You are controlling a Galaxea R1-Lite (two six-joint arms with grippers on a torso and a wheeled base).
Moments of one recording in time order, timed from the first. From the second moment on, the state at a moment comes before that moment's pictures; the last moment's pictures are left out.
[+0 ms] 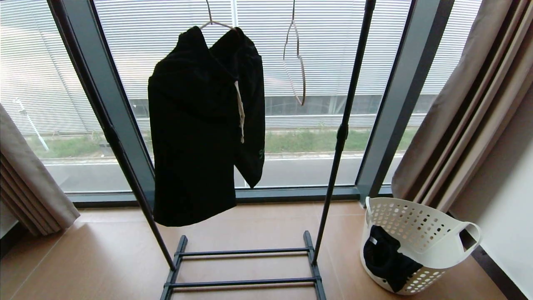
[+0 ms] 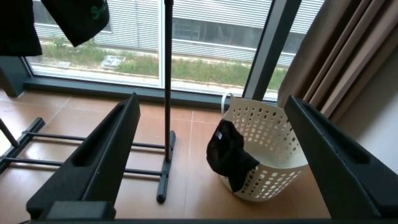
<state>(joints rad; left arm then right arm) -0.01 0.00 0.00 0.01 -0.16 0.12 0.00 0.00 0.00 0.01 0.05 -0.05</state>
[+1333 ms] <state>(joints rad) -0.01 0.00 0.00 0.01 -0.16 0.12 0.00 0.00 0.00 0.01 0.05 -0.05</state>
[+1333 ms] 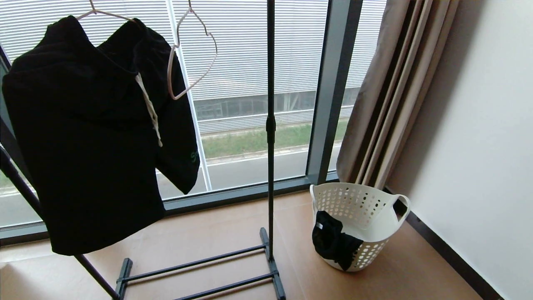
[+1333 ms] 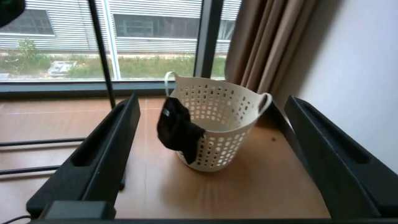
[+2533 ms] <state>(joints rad) -0.01 0.00 0.00 0.01 -0.16 0.13 0.00 0.00 0.00 0.01 0.05 -0.05</state>
